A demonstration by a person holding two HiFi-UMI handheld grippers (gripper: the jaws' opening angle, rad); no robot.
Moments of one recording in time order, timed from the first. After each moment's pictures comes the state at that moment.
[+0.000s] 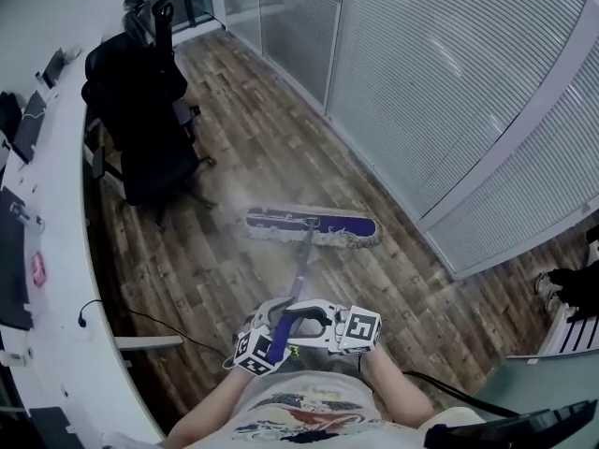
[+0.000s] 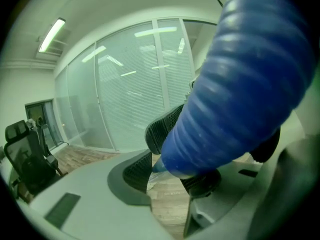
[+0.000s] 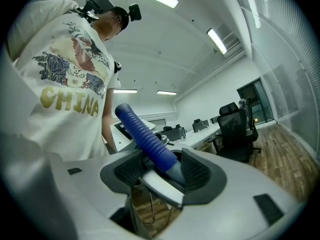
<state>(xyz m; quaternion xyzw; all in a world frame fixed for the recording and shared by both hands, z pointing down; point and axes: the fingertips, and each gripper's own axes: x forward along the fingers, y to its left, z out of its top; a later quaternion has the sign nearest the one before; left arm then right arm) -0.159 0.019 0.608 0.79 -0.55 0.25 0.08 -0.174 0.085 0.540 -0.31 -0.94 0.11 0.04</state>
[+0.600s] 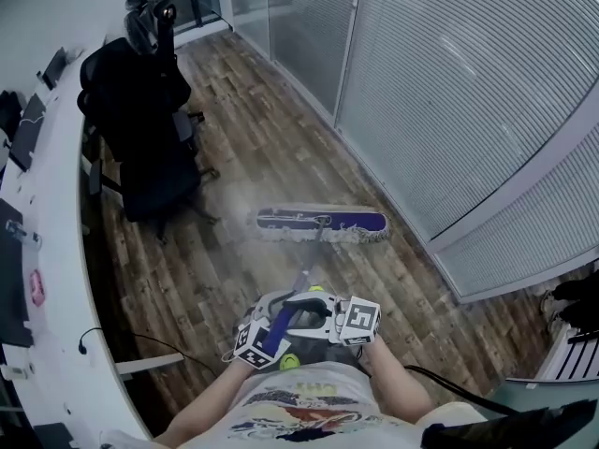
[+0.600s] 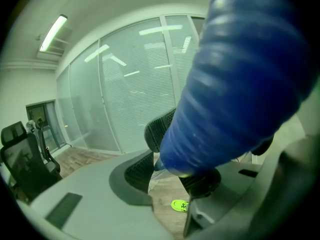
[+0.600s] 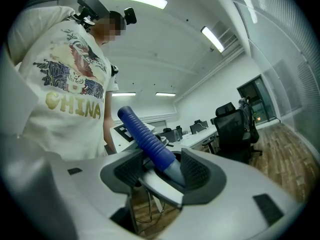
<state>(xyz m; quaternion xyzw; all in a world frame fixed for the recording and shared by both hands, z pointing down) -0.276 -0.119 0.615 0.78 -0.56 0.25 0.07 -0.288 -0.053 0.546 -0.33 -0.94 0.12 0.03</state>
